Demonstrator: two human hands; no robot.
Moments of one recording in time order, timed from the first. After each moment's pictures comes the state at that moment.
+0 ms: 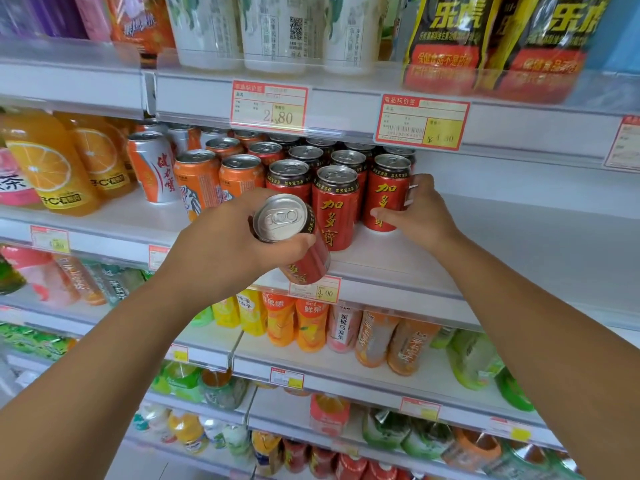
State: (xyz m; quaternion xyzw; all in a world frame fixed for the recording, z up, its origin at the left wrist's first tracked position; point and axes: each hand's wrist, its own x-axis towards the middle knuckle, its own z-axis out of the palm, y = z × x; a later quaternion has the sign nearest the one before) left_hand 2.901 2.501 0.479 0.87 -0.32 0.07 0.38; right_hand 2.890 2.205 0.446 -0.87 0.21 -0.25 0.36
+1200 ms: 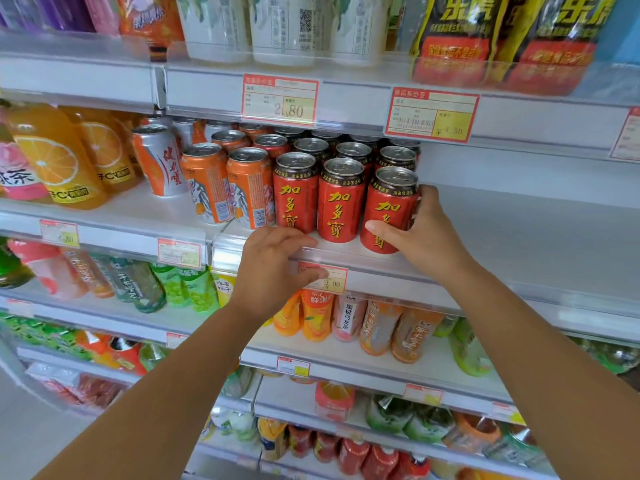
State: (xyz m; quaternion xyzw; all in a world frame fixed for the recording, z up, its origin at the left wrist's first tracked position) left_hand 2.939 2.464 0.381 0.84 -0.39 0.21 0.30; right_hand 2.843 2.251 0.440 -0.87 0.18 -0.25 0.39
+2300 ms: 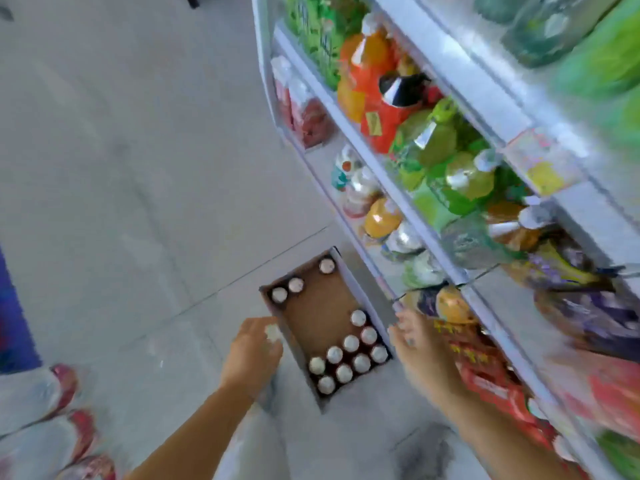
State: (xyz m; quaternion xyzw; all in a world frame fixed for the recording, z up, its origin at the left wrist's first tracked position) left_hand 2.774 2.821 -0.057 0.83 0.34 -0.20 0.39; right_hand 2.870 2.567 -0.040 -0.89 0.04 0.30 0.35
